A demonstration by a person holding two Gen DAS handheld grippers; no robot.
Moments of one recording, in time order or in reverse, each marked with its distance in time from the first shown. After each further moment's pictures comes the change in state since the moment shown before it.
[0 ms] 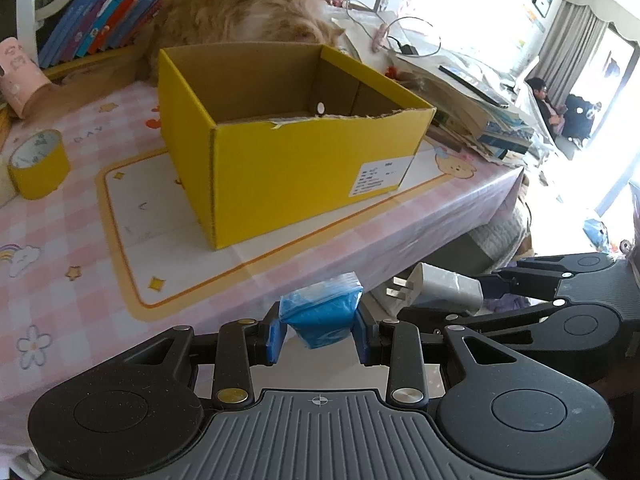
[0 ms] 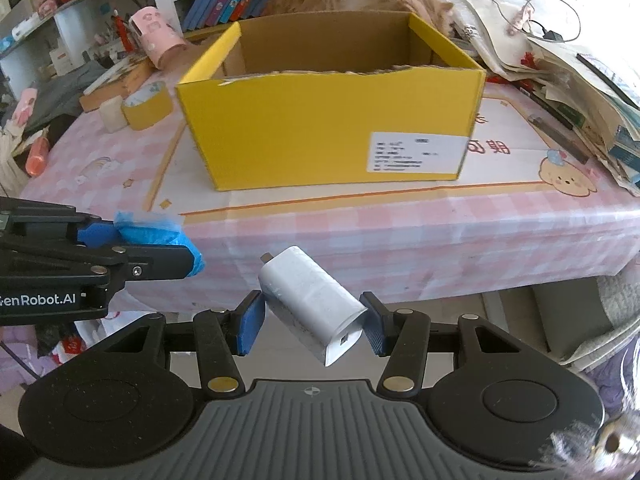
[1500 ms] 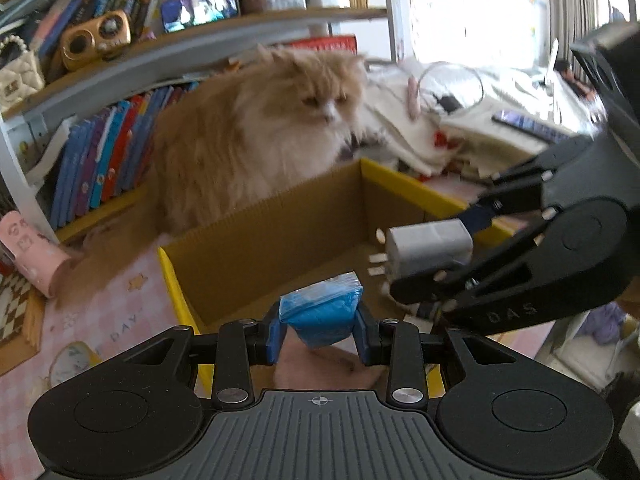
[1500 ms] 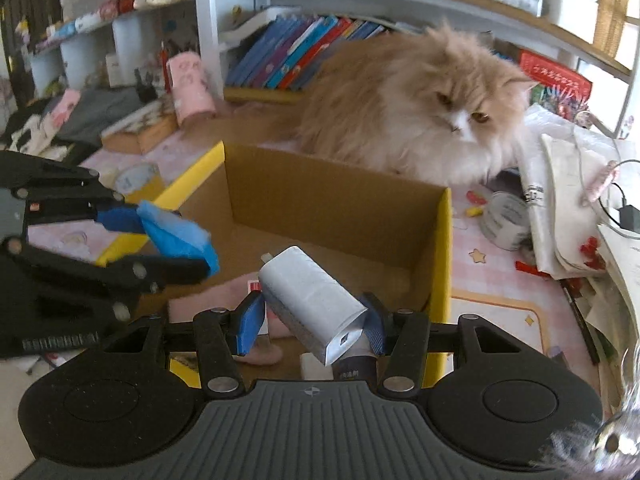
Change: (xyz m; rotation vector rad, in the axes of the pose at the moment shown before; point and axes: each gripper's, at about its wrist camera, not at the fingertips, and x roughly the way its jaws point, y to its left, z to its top) left arm 0.060 -0.016 0.130 0.247 -0.154 0.252; right arm 0.050 -0.065 0.175 -0.321 -0.138 0.144
